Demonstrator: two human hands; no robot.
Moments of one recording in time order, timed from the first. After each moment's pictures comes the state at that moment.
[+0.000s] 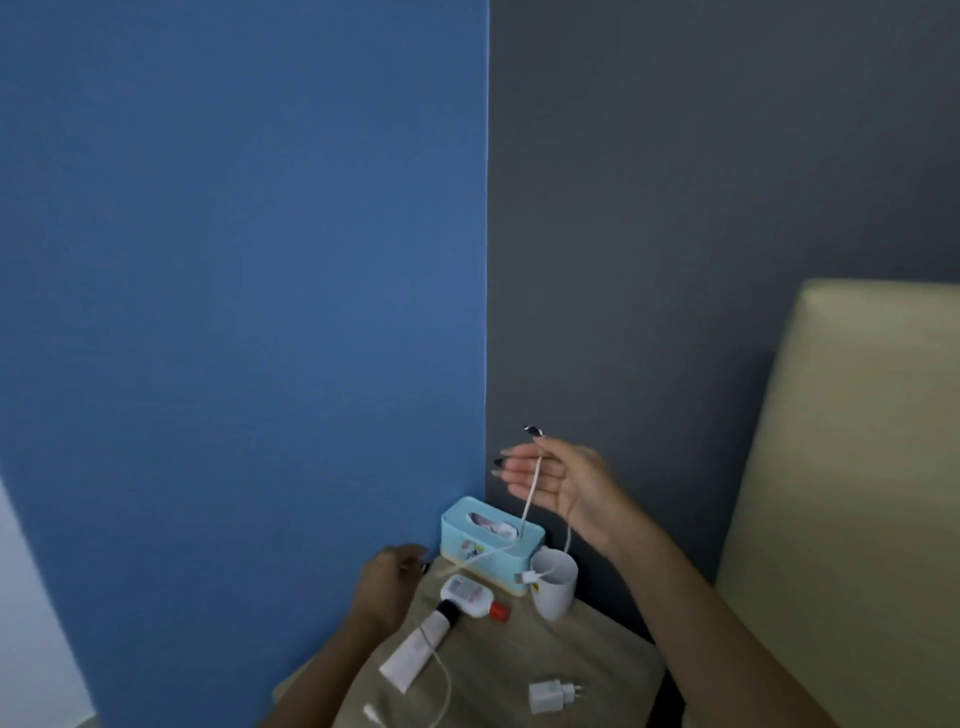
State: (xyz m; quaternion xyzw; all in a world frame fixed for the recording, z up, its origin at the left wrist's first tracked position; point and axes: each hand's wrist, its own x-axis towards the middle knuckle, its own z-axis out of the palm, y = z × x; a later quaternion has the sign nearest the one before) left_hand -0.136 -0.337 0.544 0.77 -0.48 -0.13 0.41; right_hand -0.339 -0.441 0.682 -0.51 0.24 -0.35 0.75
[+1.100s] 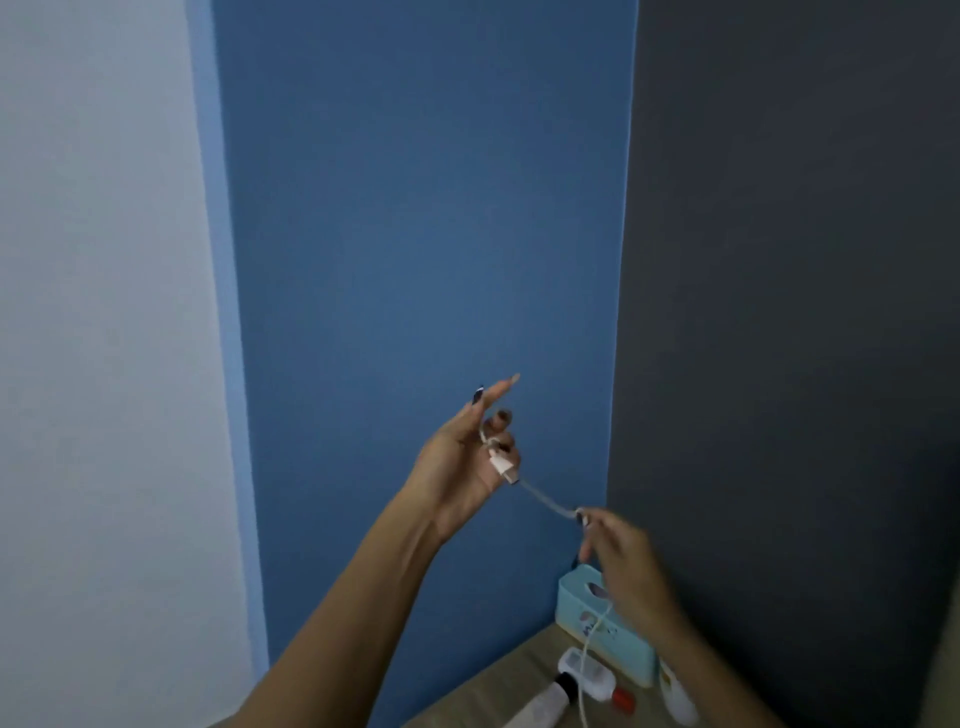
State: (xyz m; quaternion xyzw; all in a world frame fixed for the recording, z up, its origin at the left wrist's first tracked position) left_hand -0.115 -0.254 0.771 0.29 -0.38 -0.42 0.77; right_hand -0.258 -0.380 0.665 -0.77 0.28 -0.40 0.41
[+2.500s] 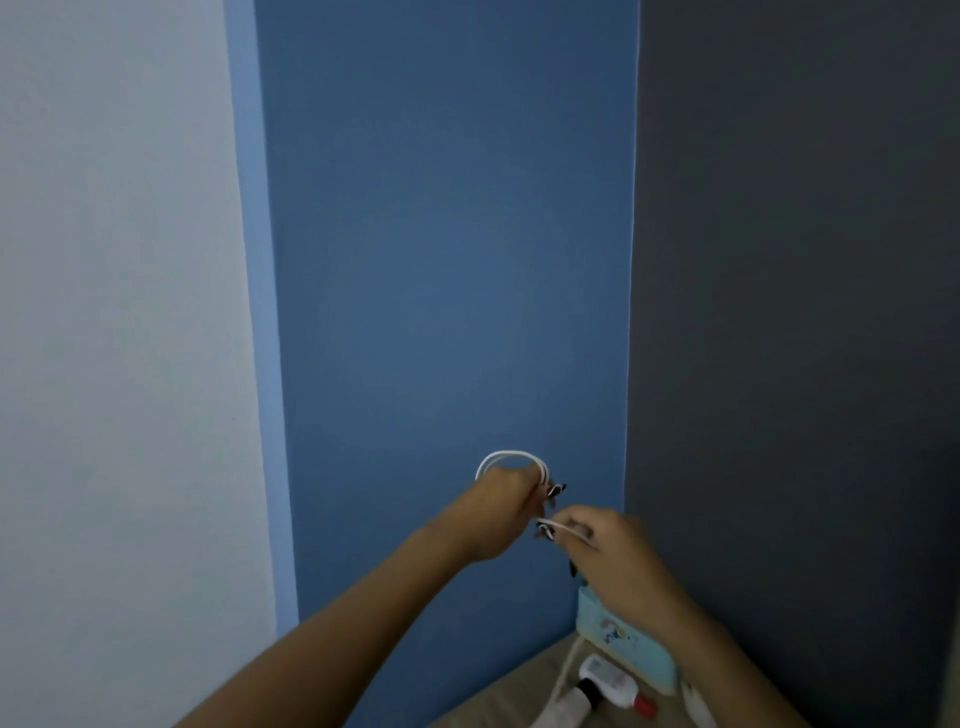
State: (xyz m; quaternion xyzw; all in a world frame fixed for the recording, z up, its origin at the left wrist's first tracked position) left_hand -0.123 -0.244 0.746 0.70 -0.65 0.10 0.26; right_hand -0.273 -0.326 0.711 -0.88 0.18 -0.34 0.28
